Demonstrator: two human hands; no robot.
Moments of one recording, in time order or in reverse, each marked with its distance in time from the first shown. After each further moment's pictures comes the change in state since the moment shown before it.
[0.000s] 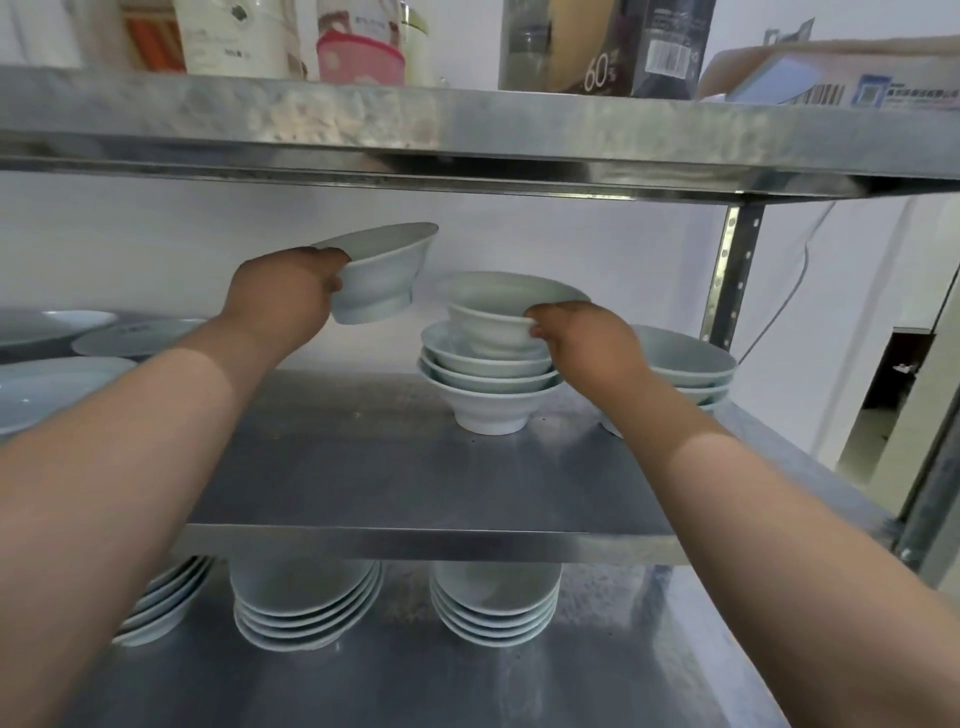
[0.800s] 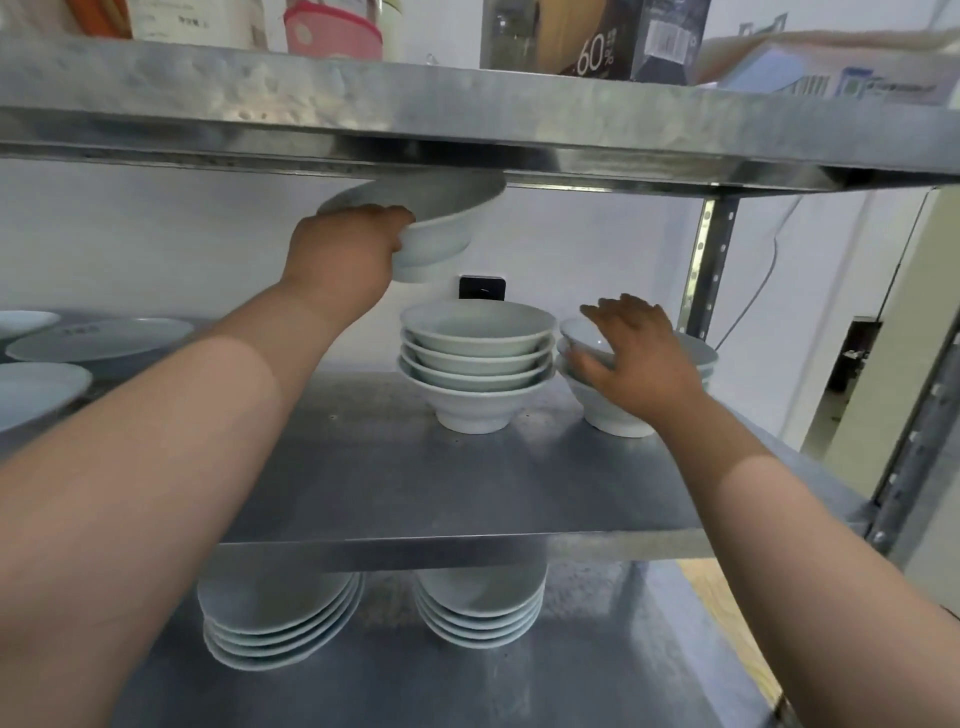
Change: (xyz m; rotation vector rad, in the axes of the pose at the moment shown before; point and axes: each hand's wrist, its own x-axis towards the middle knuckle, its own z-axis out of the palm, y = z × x) left_hand 0.038 0.065 -0.004 -0.016 0.085 0.119; right_hand -0.041 0.055 0.006 -0.090 0.101 0.140
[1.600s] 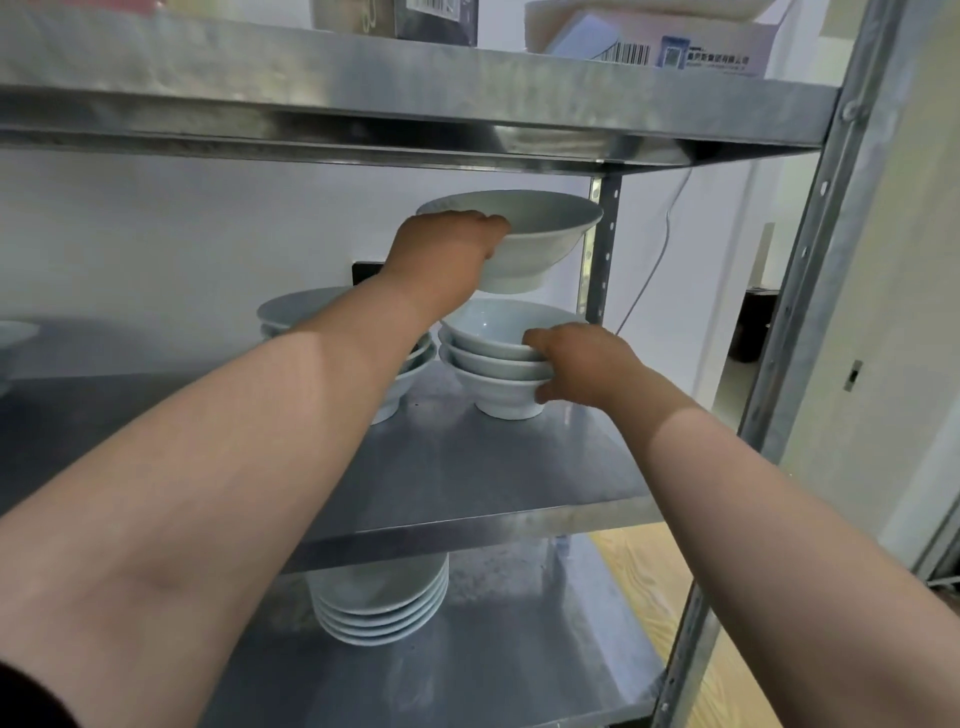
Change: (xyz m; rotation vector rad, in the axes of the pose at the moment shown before) left_hand 0.059 0.213 0.036 -0.183 -0.042 0.260; right_hand -0.019 0.085 -0.035 -0.229 -0.437 -0.047
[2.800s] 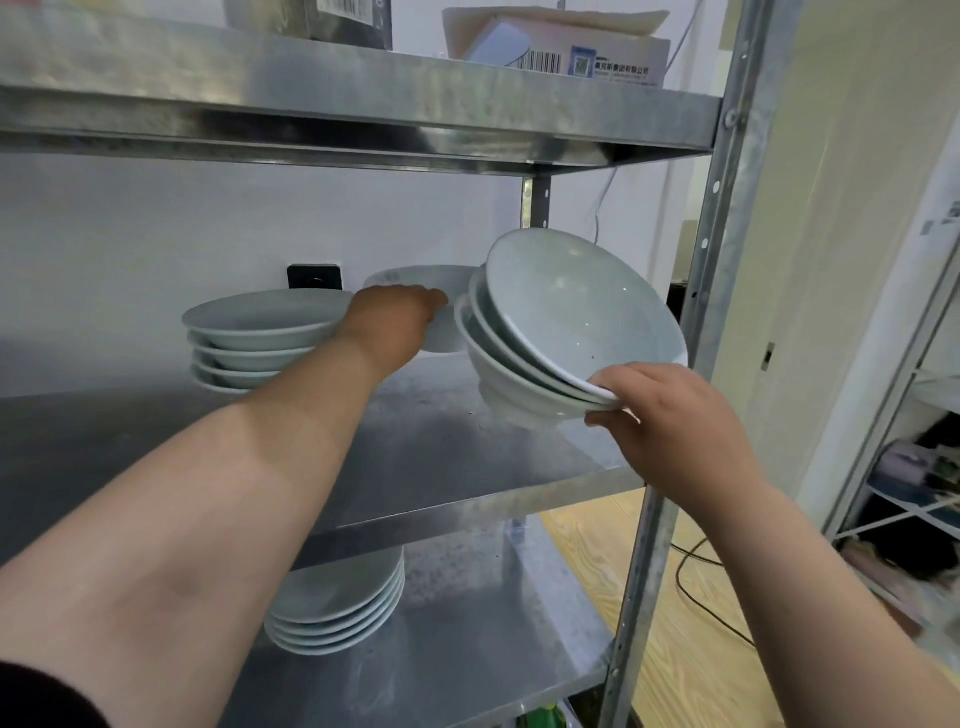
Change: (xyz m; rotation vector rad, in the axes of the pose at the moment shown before) left_hand -0.033 0.015 0.056 -0.051 -0.225 0.016; right_hand -0.169 0.011 -0.041 0.101 0.515 0.032
